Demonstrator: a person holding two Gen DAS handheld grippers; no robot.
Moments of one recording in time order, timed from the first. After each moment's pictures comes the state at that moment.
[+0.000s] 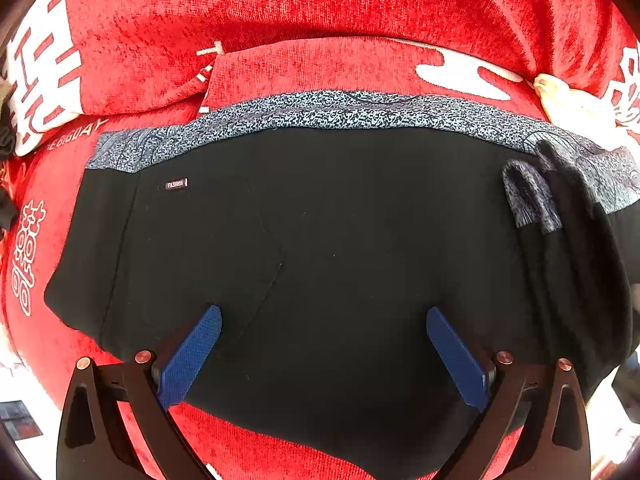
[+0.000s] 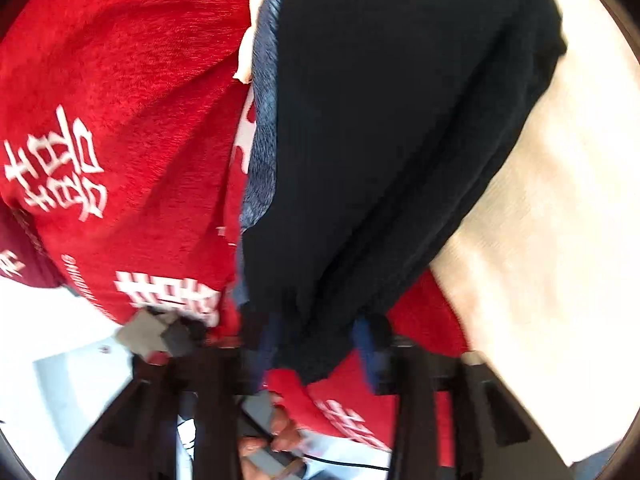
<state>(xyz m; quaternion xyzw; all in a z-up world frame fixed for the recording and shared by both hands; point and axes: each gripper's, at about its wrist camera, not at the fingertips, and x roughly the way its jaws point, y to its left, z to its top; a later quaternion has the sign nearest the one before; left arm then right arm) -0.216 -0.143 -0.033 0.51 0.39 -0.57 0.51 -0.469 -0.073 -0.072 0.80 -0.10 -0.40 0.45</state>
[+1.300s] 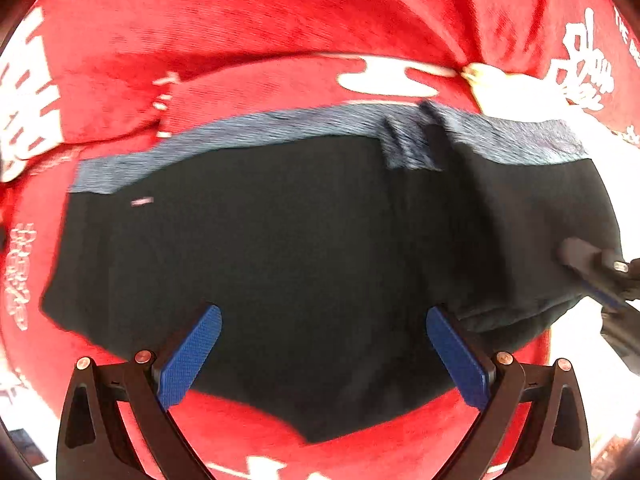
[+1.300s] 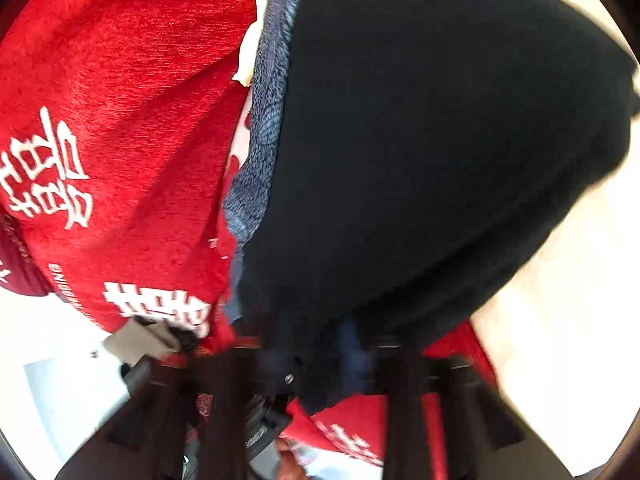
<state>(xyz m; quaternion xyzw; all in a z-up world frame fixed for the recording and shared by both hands) -0.252 -0.115 0.002 0.51 0.38 -0.61 0.48 -0.470 -0.102 -0.068 0.79 -0.06 -0.43 0.44</state>
